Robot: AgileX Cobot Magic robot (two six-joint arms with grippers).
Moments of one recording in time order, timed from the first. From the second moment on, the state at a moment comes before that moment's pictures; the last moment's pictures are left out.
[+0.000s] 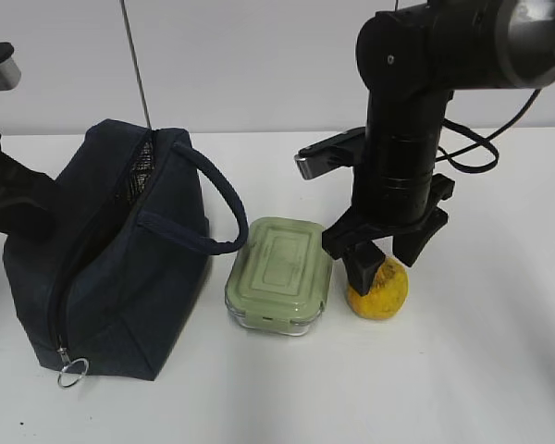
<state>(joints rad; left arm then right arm) -0.18 1.42 -1.00 -0.27 0.85 0.28 0.45 1.99 -1.53 0.00 1.22 -0.10</state>
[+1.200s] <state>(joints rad) -0.18 1.42 -1.00 -0.27 0.85 0.28 0.45 1.77 -1.56 0.04 1.04 -0.15</state>
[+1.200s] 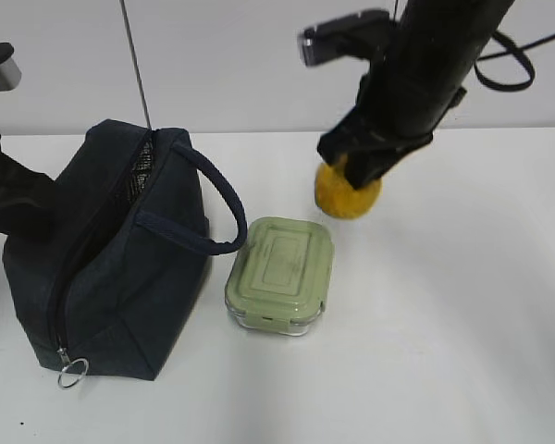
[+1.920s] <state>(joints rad) -0.18 1.42 -1.00 -0.27 0.85 0.28 0.60 2.03 -1.80 0.72 0.85 -0.70</state>
